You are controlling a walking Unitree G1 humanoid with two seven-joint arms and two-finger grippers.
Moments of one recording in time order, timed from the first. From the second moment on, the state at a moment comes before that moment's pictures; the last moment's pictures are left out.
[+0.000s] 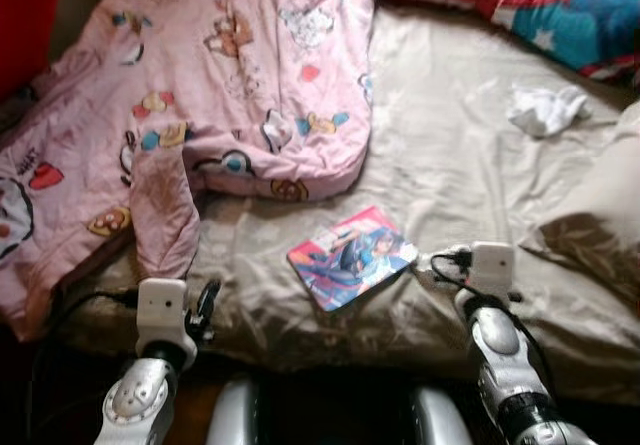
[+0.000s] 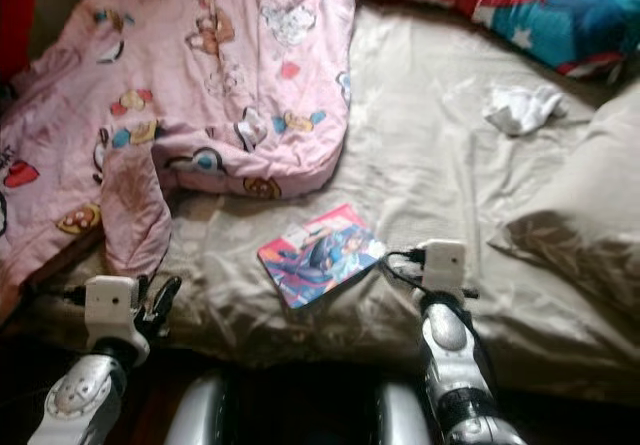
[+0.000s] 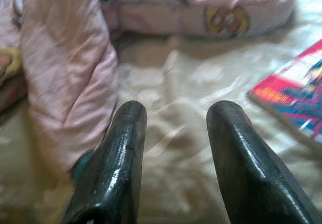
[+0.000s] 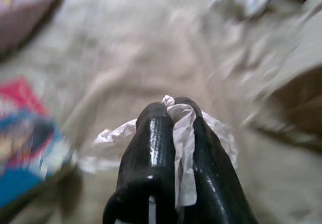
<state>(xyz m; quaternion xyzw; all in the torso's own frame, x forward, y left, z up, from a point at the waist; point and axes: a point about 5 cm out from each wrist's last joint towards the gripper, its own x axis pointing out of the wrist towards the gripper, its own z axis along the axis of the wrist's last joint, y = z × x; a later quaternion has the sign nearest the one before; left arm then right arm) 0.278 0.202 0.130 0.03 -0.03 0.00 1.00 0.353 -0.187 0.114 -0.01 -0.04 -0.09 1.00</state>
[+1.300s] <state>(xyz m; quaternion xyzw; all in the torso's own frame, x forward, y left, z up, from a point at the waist) 0.271 0.223 0.096 0.03 0.00 0.03 1.00 0.290 -0.192 0.072 0.03 0.01 -0.08 1.00</state>
